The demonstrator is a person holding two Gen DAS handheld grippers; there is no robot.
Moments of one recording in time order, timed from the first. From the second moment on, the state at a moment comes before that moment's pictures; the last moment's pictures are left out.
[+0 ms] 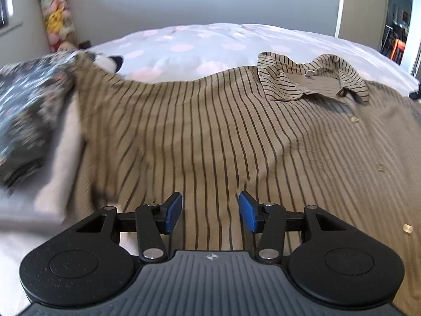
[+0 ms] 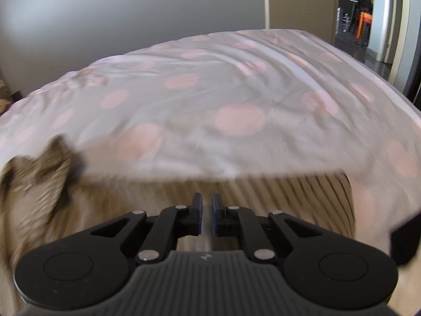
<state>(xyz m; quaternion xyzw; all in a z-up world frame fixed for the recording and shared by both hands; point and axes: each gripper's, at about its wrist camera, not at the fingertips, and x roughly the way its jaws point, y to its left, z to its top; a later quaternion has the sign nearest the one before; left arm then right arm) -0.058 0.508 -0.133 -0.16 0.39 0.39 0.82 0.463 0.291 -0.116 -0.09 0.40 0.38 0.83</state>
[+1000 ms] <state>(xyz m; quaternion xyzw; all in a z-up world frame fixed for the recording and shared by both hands) -0.170 0.387 -0.144 -0.33 0.49 0.38 0.71 0.083 0.081 -0.097 -0.05 0.44 0.51 0.74</state>
